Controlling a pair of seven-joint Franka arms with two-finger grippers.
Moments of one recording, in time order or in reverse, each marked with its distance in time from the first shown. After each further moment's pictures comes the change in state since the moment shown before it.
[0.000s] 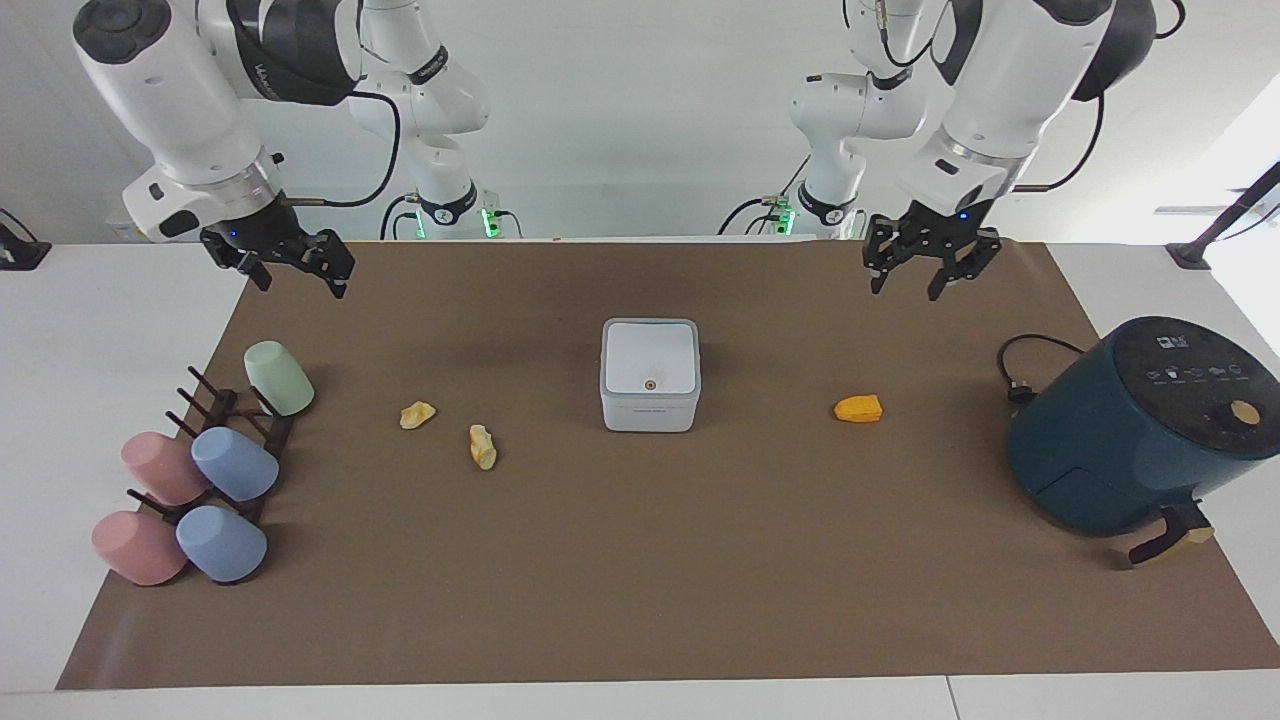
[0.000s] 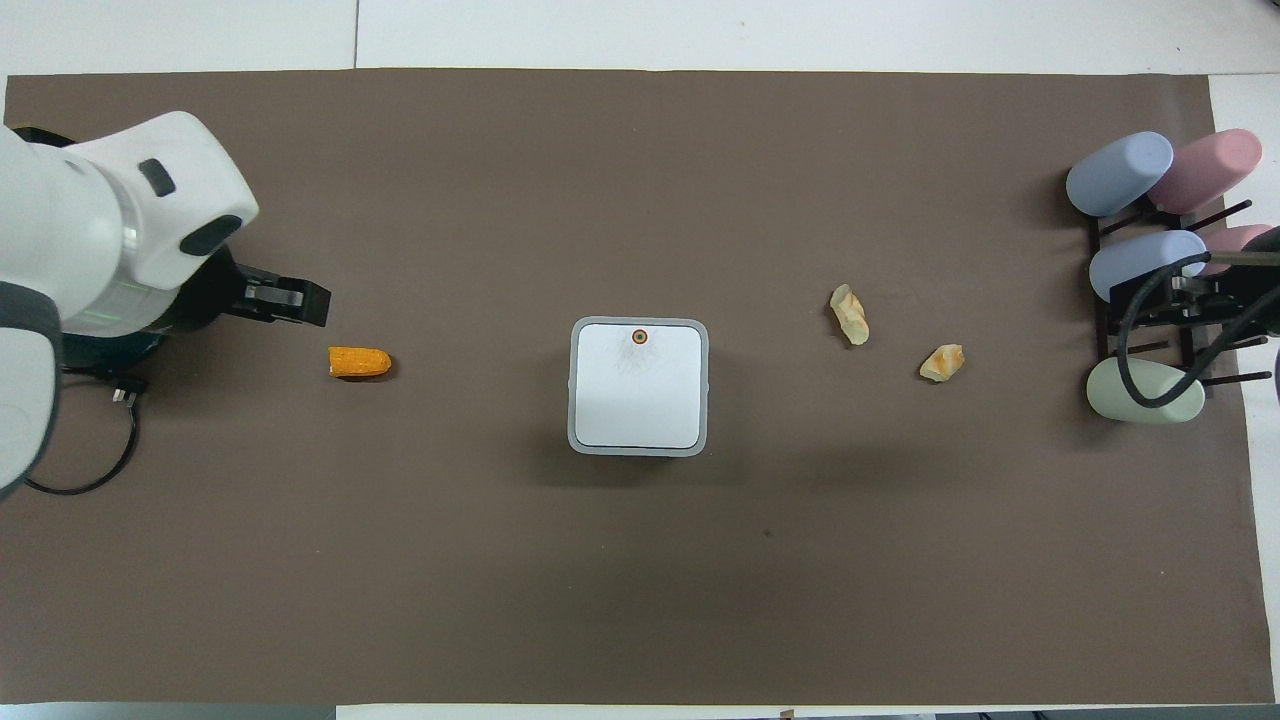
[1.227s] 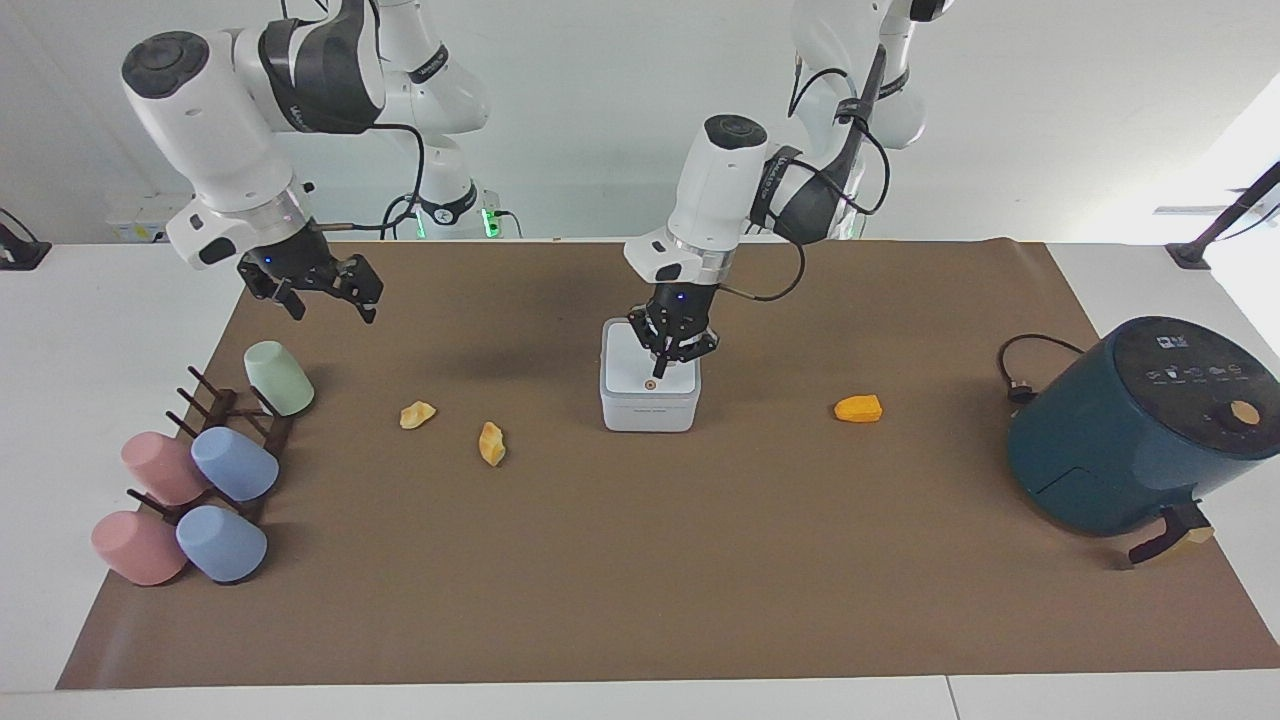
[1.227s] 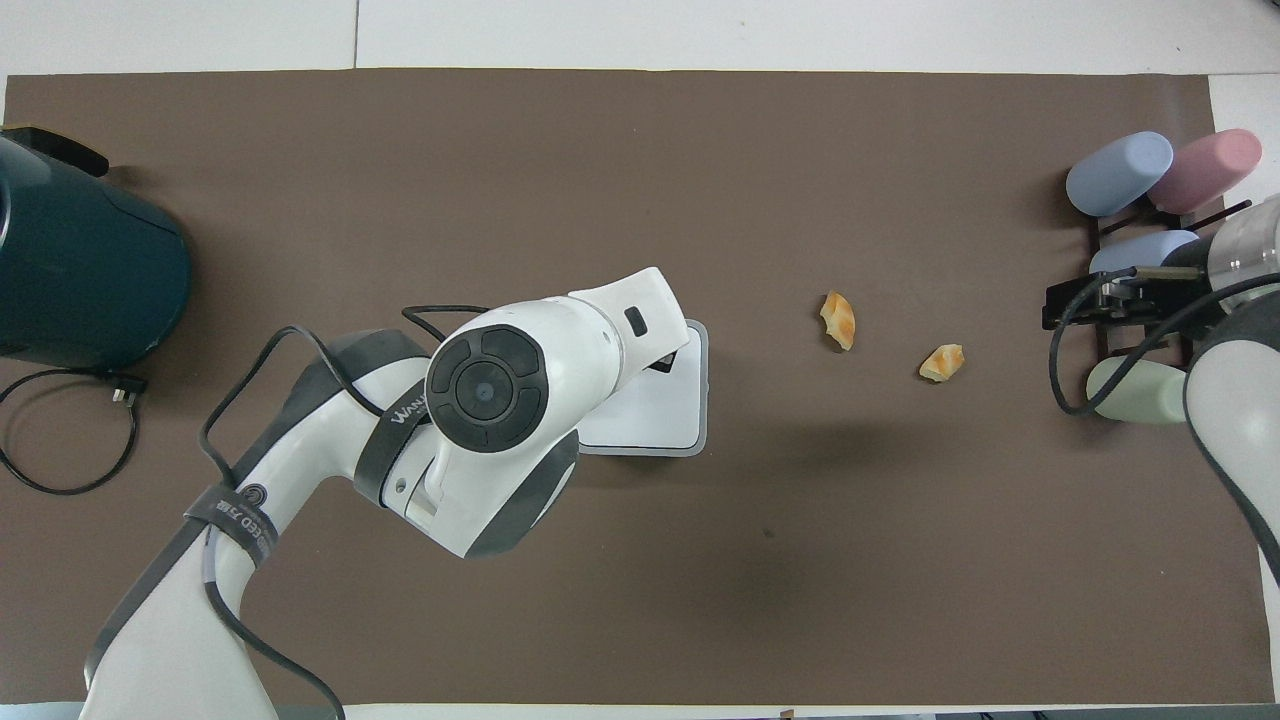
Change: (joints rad) left arm -0.368 0.238 -0.007 -0.218 0.000 0.715 -0.186; right arm 0.014 -0.026 0.006 -0.184 0.072 0.220 0.000
